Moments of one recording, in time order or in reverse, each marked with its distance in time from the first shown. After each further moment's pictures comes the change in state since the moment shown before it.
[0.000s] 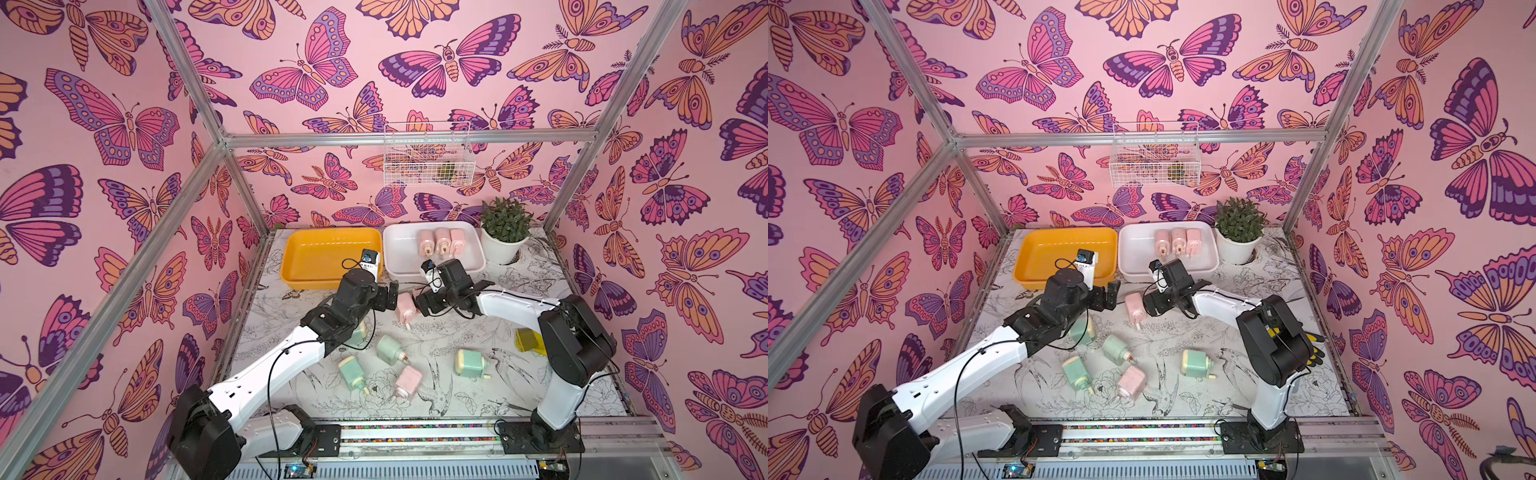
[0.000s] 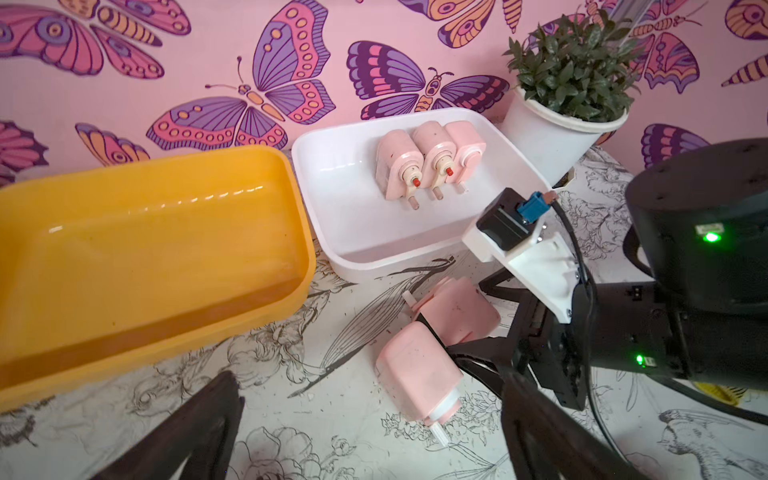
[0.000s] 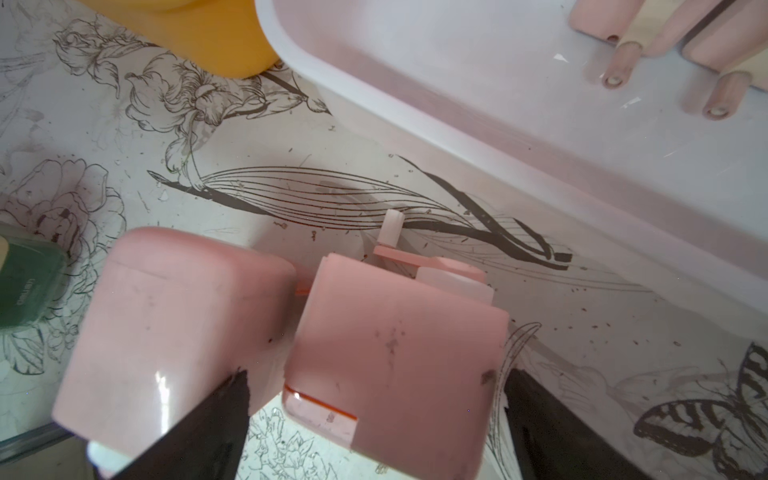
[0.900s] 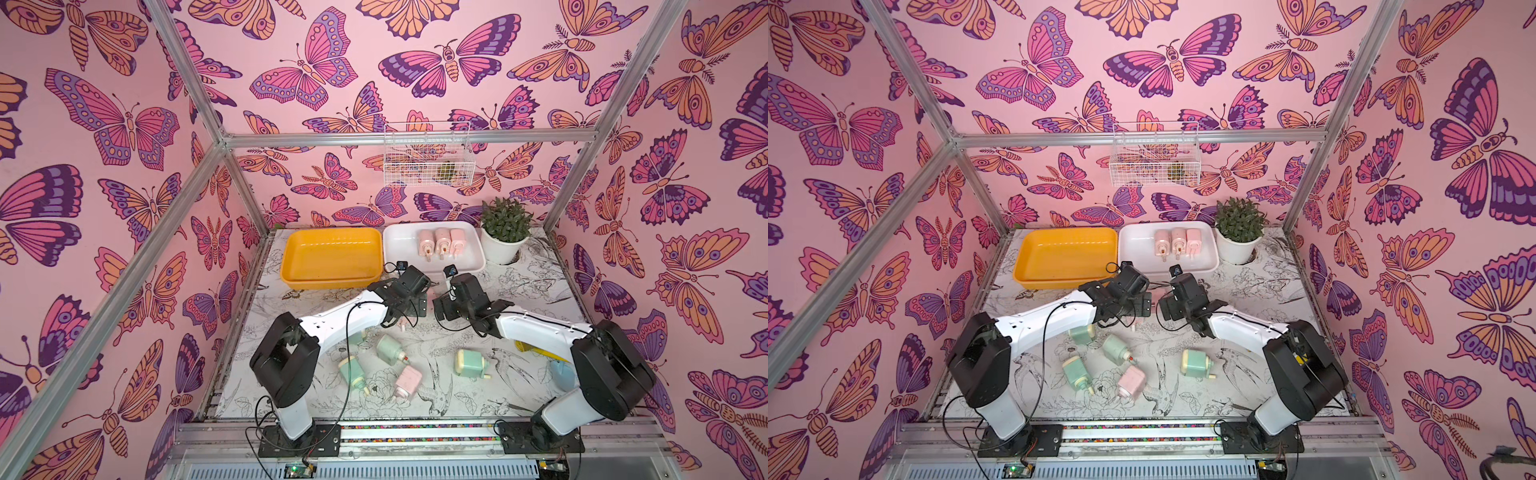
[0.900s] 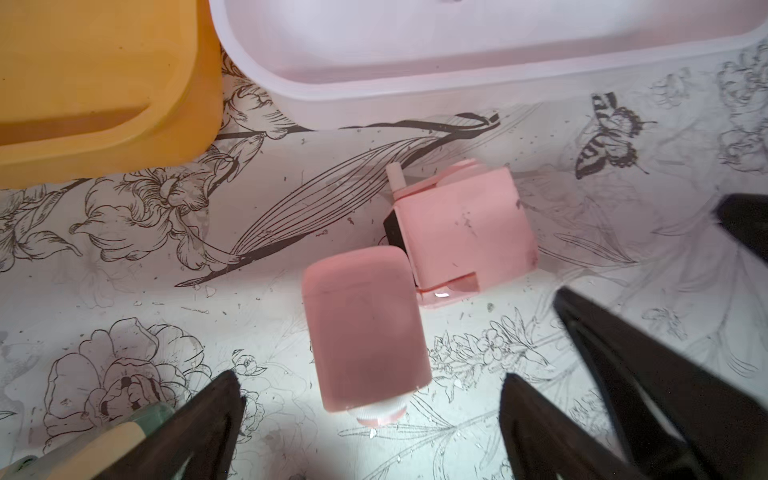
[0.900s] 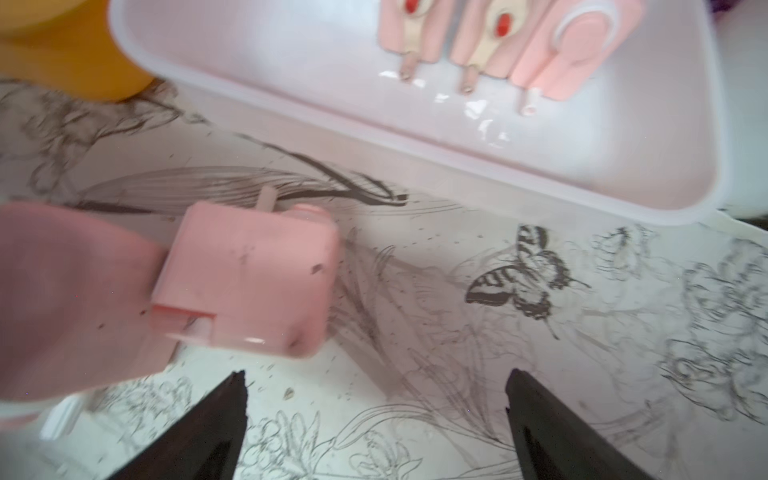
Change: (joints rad) left arm -0.132 0.571 0.391 -0.356 -0.037 -0.335; right arm 0.002 -0.249 -0.259 0.124 0.380 0.129
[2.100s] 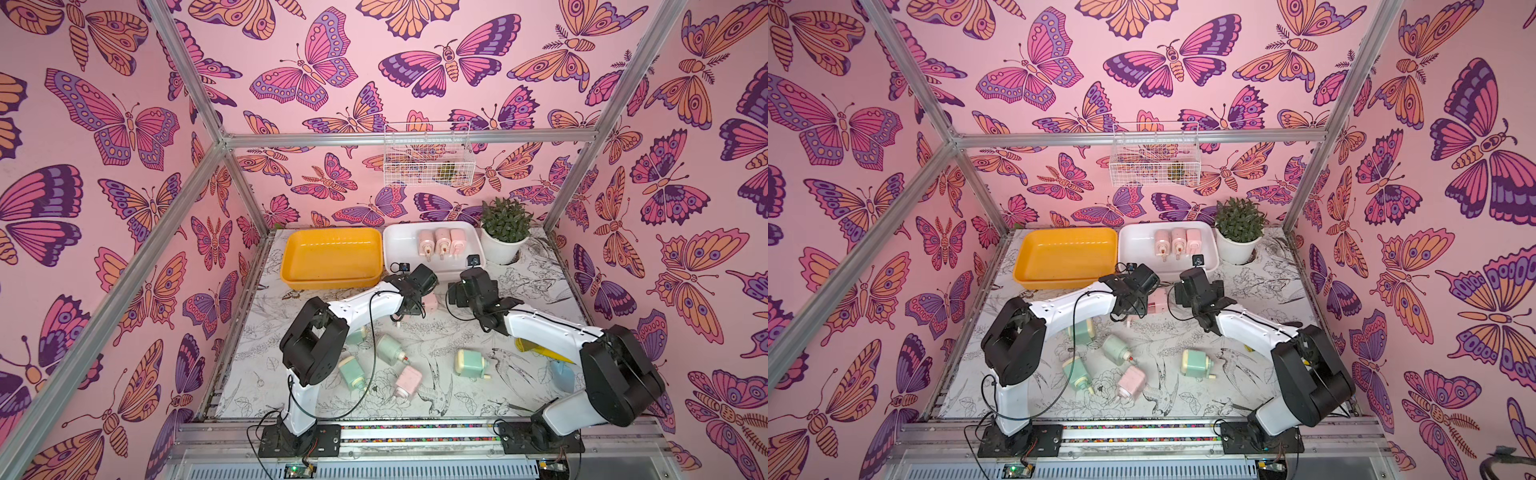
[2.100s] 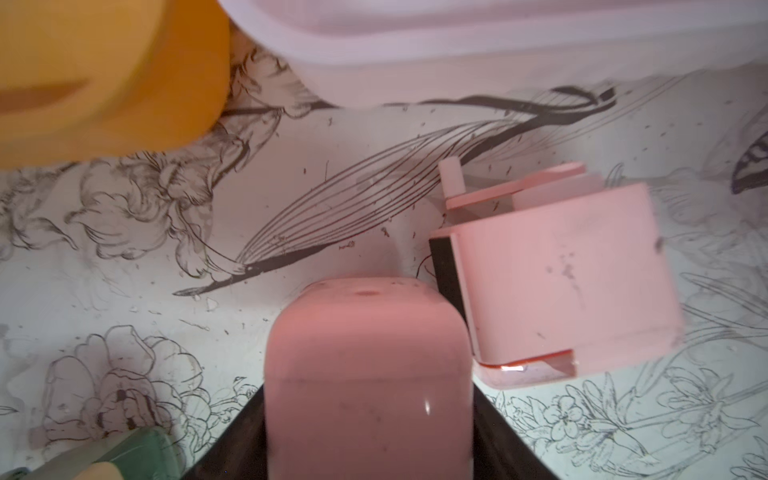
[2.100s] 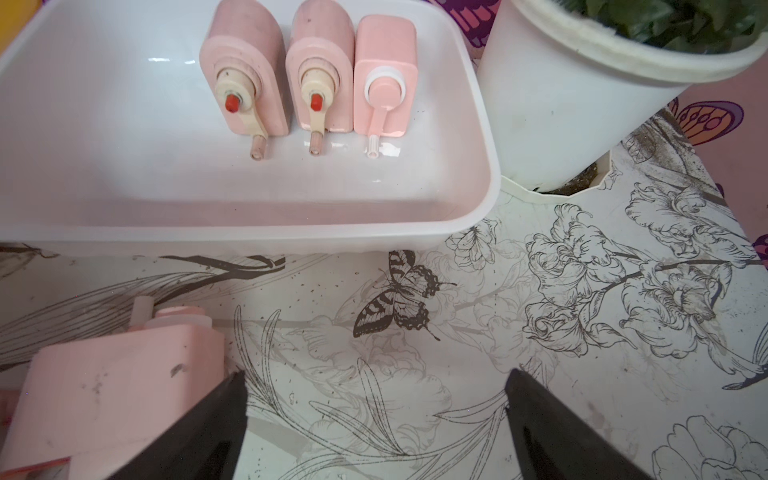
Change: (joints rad) left arm 0.017 0.166 0.171 -0.118 -0.050 -0.006; right arm -0.072 -0.061 -0.001 0.023 0.156 0.118
